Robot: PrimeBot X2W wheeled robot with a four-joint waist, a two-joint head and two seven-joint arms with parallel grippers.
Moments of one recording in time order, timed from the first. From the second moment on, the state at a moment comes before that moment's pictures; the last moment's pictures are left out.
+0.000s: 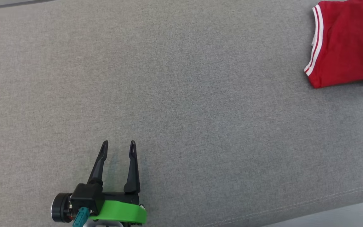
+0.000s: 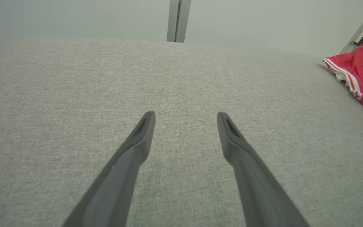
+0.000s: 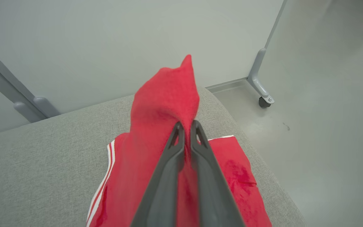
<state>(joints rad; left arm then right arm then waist) 0.01 0.05 -0.29 0.03 -0.23 0.10 -0.26 -1.04 -0.60 0.09 0.93 0.52 0.13 0.16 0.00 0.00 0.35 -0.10</state>
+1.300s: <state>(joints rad) 0.20 0.05 -0.07 0.01 -0.23 0.16 -0.26 -0.19 -0.31 0.00 0.27 0.26 0.13 -0.26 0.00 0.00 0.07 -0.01</state>
